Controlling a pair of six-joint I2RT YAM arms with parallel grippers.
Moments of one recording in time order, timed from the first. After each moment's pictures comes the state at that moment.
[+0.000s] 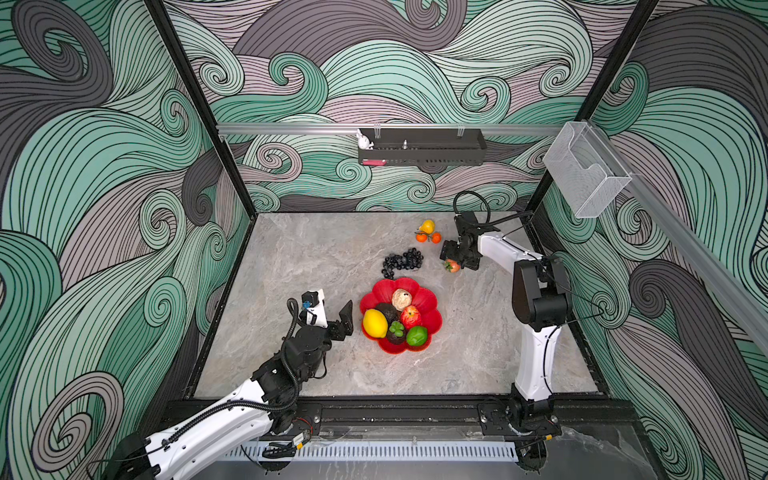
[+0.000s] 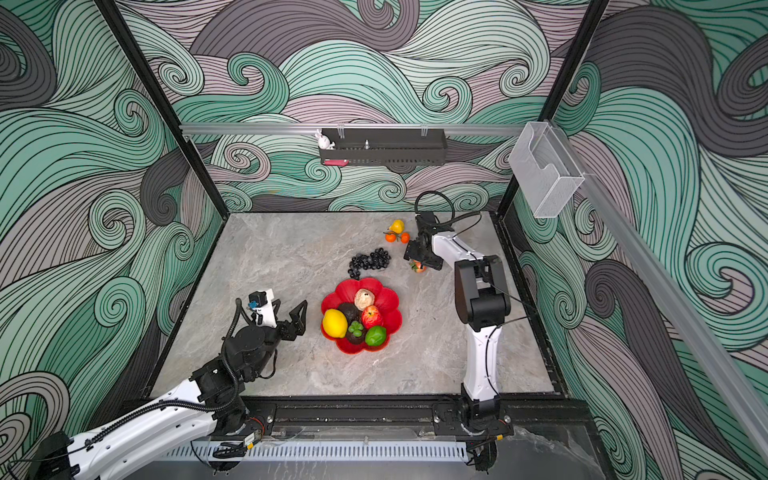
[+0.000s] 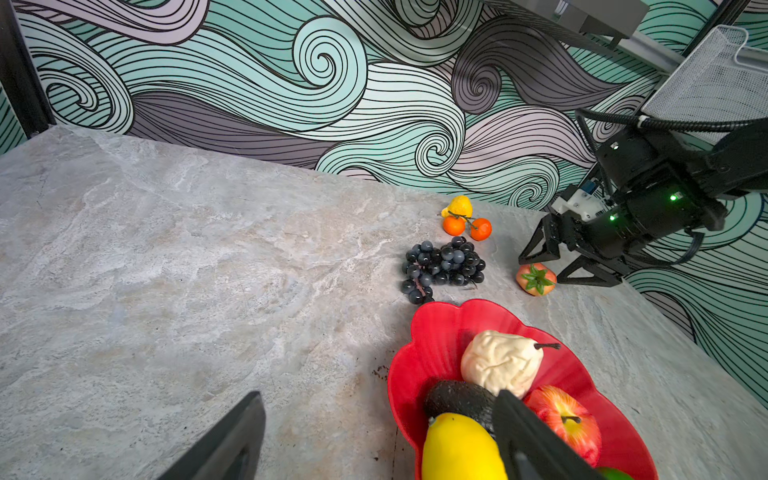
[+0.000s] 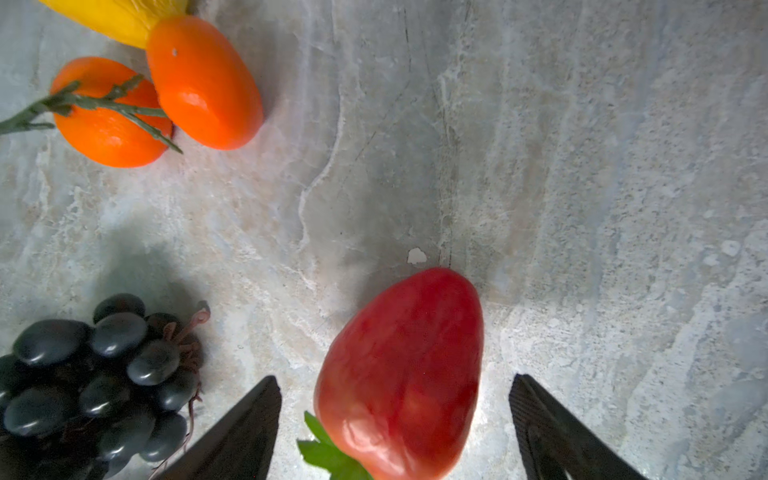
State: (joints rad) left arm -0.82 0.58 0.22 0.12 -0.57 -0.44; right arm 0.21 2.12 1.62 -0.68 0.03 0.47
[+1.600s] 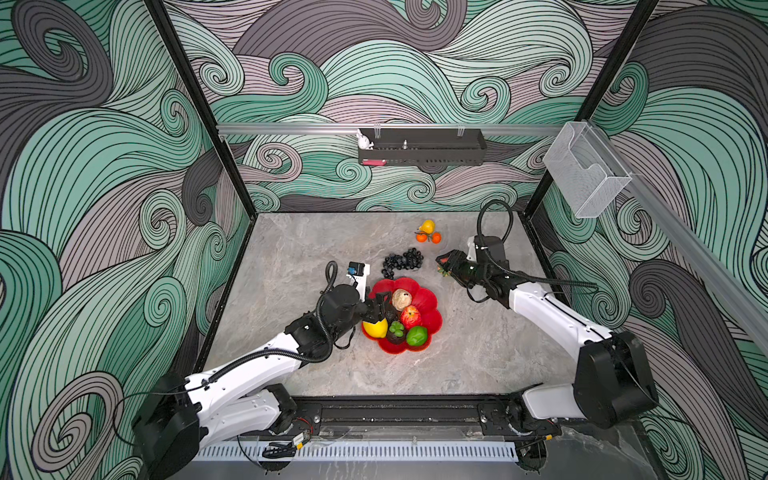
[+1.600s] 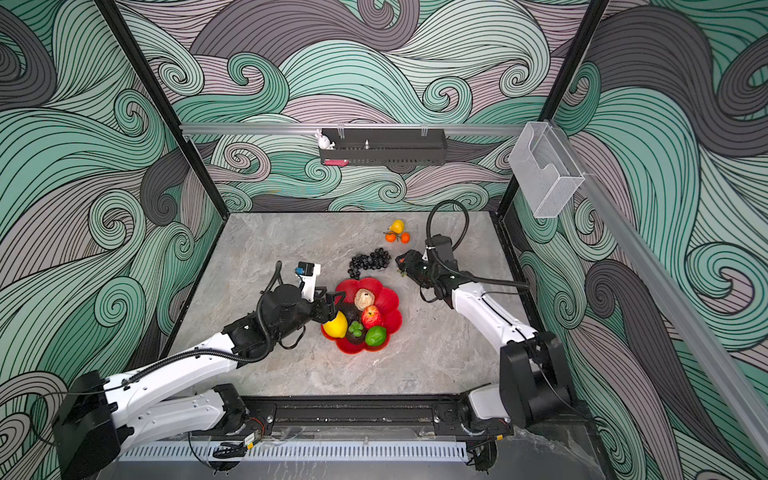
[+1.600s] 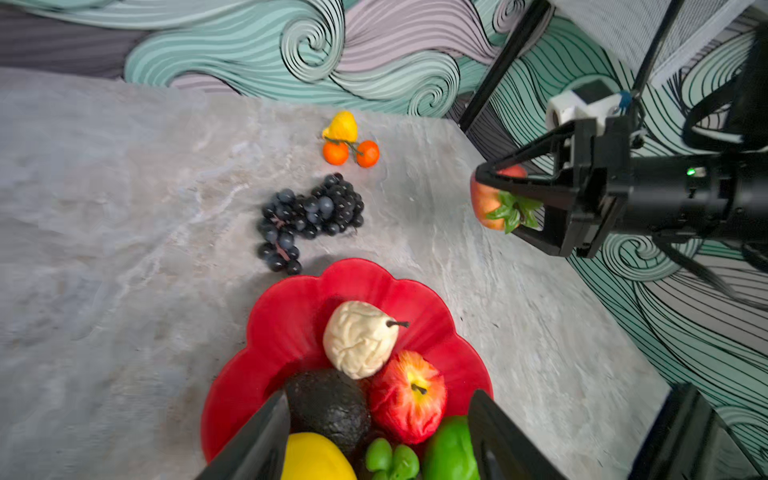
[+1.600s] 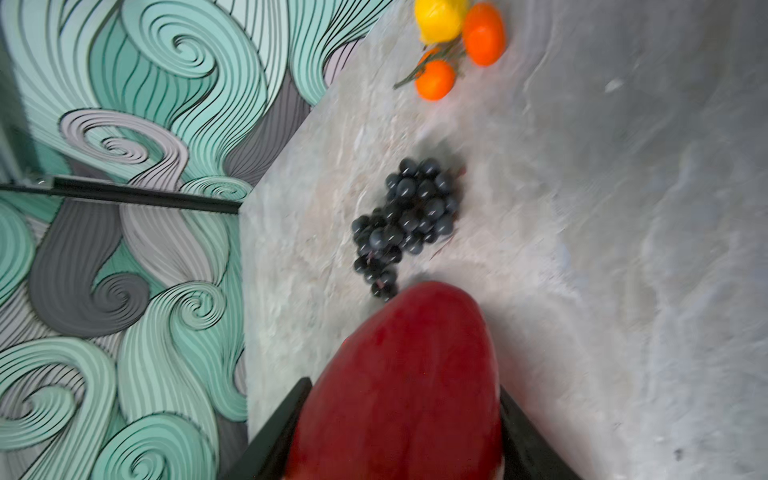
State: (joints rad) left arm -0.81 1.11 0.65 0.02 -0.13 -0.49; right arm 0.36 1.37 0.90 -0.15 -0.25 0.91
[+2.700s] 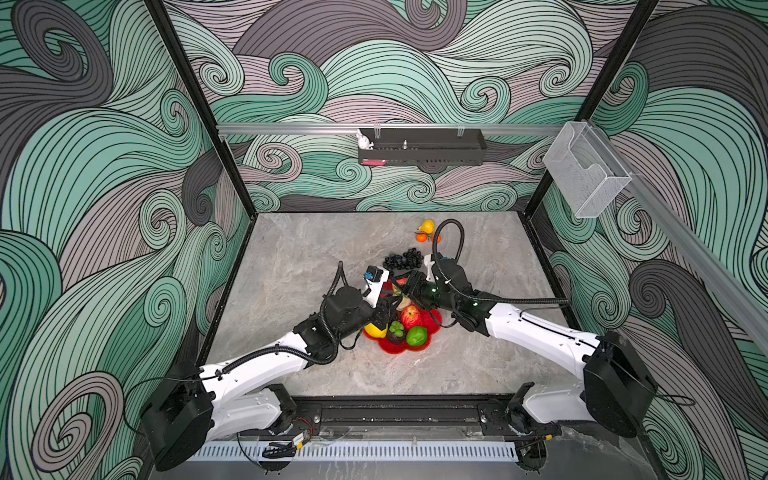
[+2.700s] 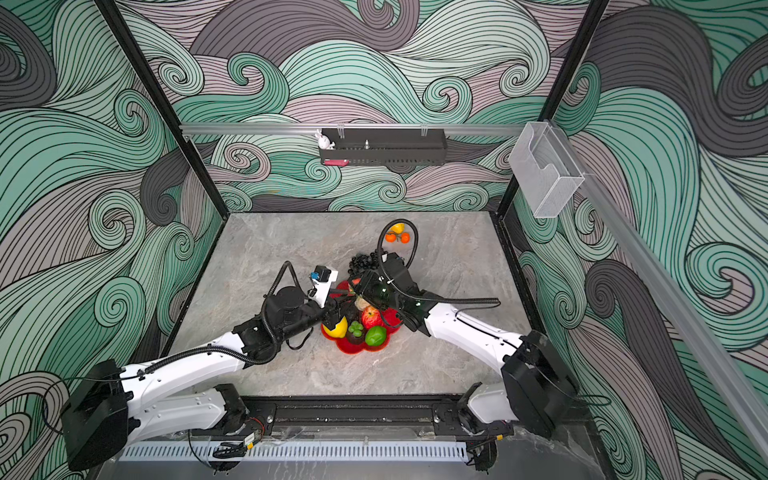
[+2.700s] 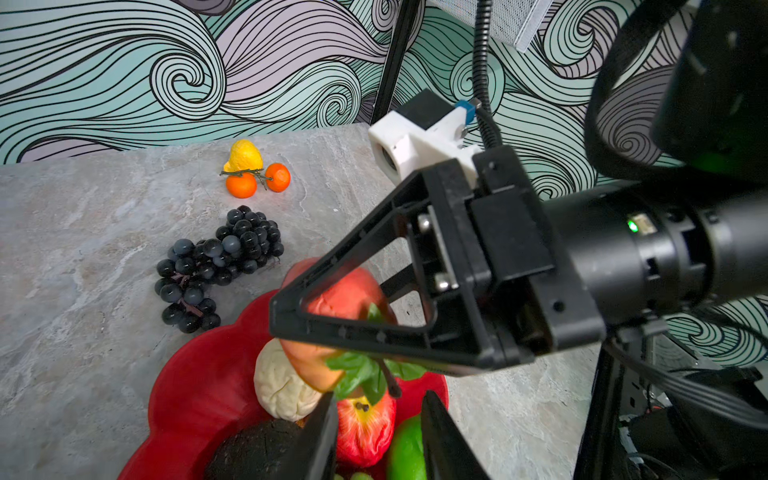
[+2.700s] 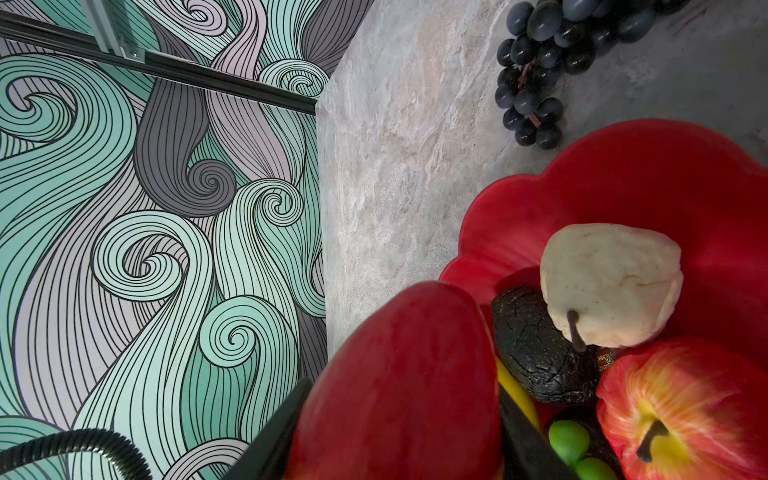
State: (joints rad) left arm -0.84 1.13 0.60 0.24 0.03 -0.28; right arm 0.75 1.39 0.85 0.02 -0.15 1.16
